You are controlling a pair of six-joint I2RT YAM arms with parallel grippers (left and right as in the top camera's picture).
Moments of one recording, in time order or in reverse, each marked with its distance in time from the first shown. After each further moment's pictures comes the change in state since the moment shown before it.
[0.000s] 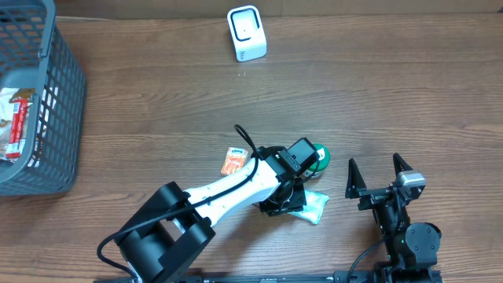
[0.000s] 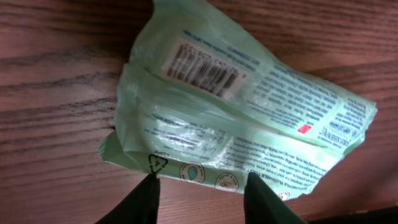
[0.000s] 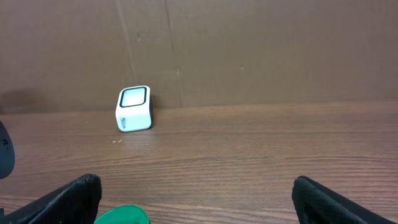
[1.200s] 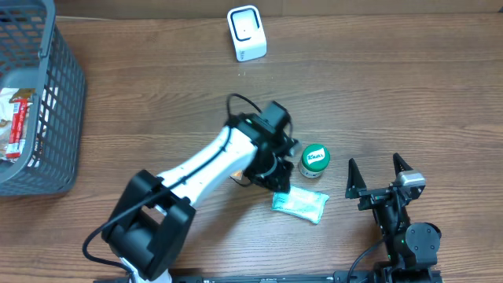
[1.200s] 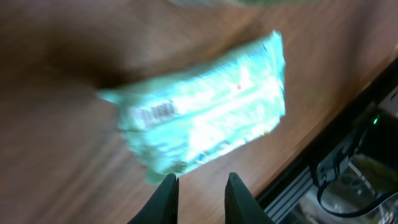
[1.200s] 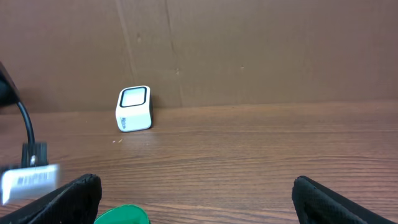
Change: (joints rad) left arm 0.185 -0.002 0.106 -0.130 0.207 0.856; right arm 0.000 0.000 0.000 0.000 0.000 0.000
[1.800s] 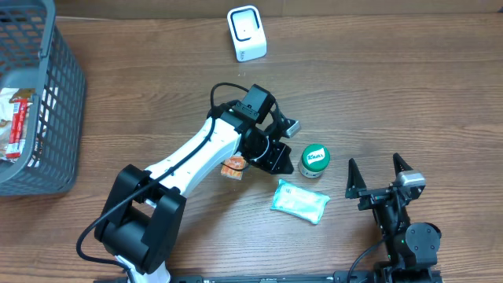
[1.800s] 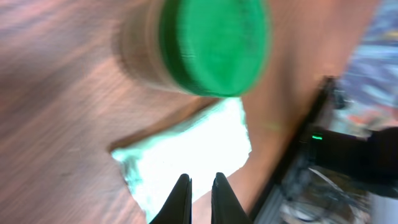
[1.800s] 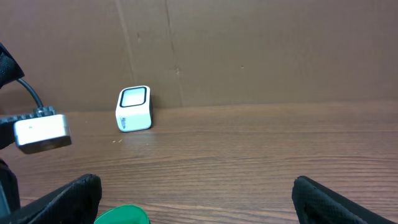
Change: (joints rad) left arm 0.134 0.000 0.006 0.142 0.174 0.121; right arm 0.000 0.000 0.000 -0.001 0.001 0.000
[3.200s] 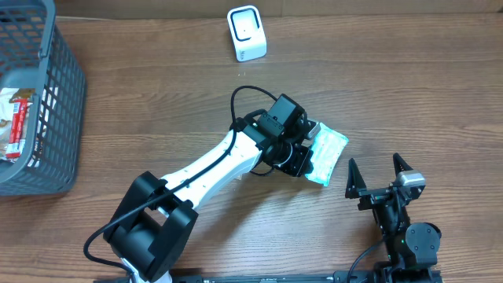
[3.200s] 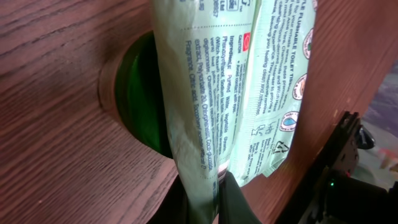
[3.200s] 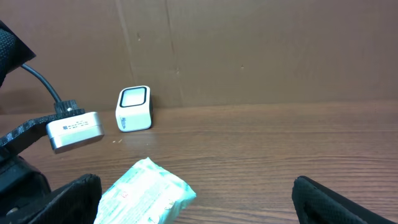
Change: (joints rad) left arm -0.144 0.000 0.006 0.178 -0.149 -0.209; right arm 0.000 0.000 0.000 0.000 0.000 0.000
